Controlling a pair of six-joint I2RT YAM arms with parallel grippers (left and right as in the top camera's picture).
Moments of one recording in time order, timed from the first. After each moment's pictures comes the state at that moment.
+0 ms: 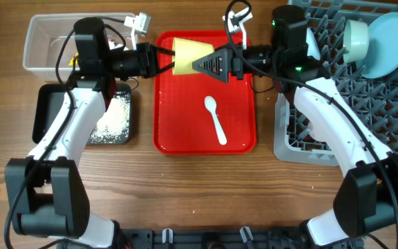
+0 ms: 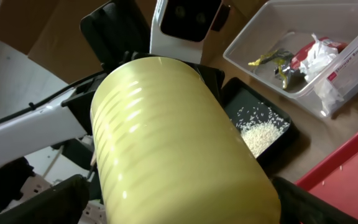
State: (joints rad) left arm -0.06 1.69 1.17 0.13 1.33 -0.74; right arm 0.29 1.70 1.33 -0.06 -1.19 0.45
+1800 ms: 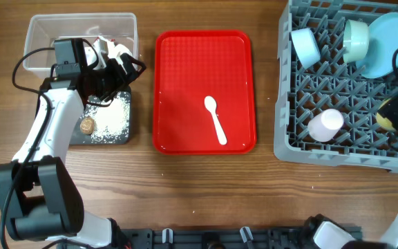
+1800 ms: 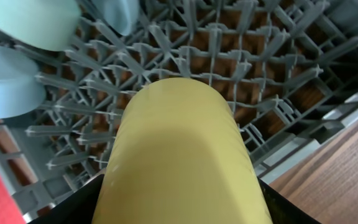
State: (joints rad) left arm 0.10 1.69 1.18 -0.47 0.57 -0.48; right arm -0.58 1.31 1.32 -1.08 -0.01 0.23
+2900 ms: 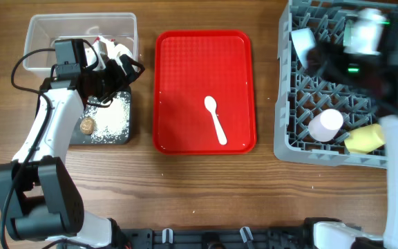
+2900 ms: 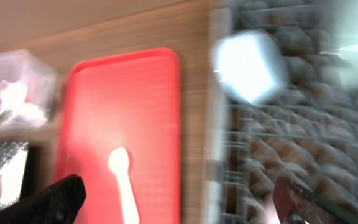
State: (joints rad) left arm 0.10 1.69 1.18 -0.49 0.54 -0.48; right arm 0.04 1.41 1.60 -1.03 -0.21 0.16
